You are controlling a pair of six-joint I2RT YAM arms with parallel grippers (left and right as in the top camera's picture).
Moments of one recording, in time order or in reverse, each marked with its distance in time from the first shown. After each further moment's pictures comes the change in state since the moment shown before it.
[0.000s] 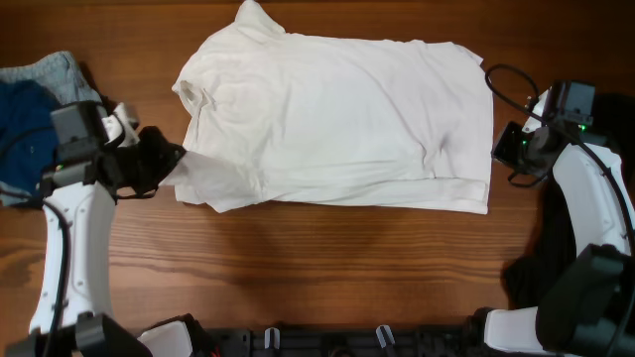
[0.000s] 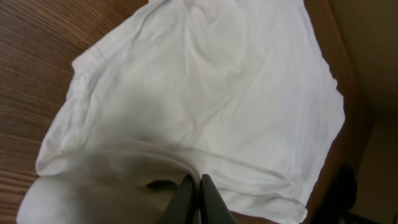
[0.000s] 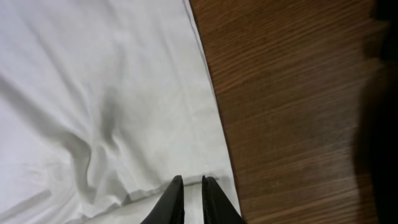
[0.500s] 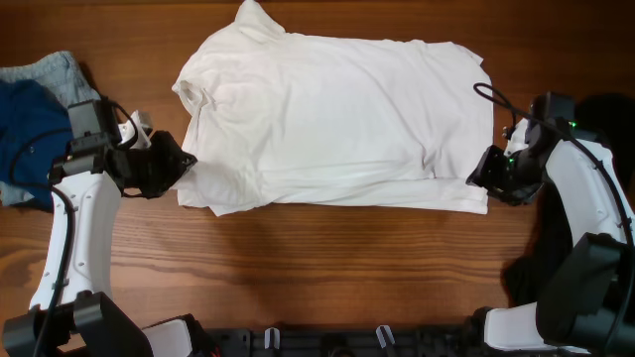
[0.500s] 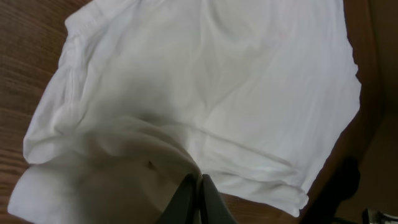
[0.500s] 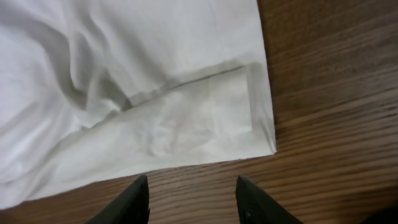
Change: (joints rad) left arm -0.024 0.055 0.000 -0.056 0.003 -0.014; right arm 0.024 0.028 -0.005 -0.278 -0.109 0.052
